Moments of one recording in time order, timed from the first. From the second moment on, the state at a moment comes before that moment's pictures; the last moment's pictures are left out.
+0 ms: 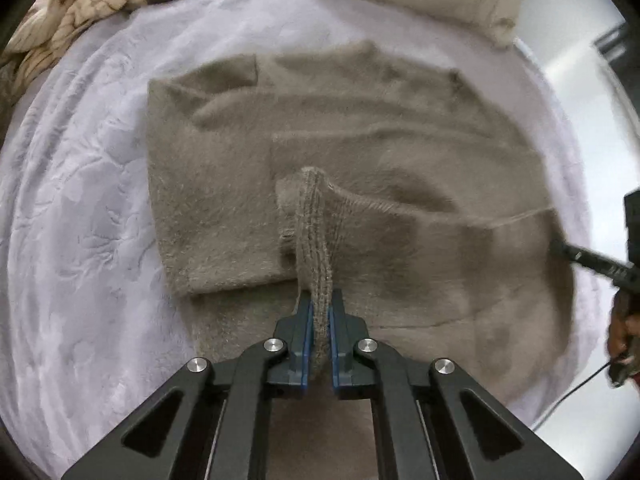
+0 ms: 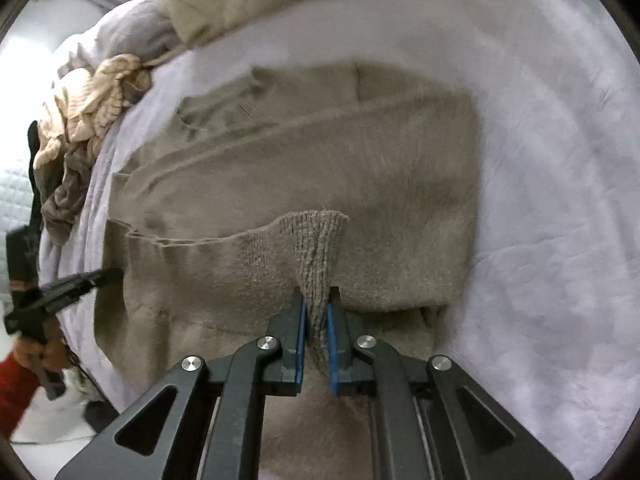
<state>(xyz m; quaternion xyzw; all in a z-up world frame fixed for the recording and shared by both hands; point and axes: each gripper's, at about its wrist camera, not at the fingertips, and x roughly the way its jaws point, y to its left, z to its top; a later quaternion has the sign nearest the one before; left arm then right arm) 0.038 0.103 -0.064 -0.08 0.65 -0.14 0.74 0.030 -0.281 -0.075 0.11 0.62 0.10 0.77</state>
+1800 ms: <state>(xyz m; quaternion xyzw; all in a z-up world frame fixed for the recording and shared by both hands) -0.030 0.173 -0.094 -0.35 0.61 0.05 0.71 -0.048 -0.363 -0.139 0.50 0.56 -0.01 0.66</state>
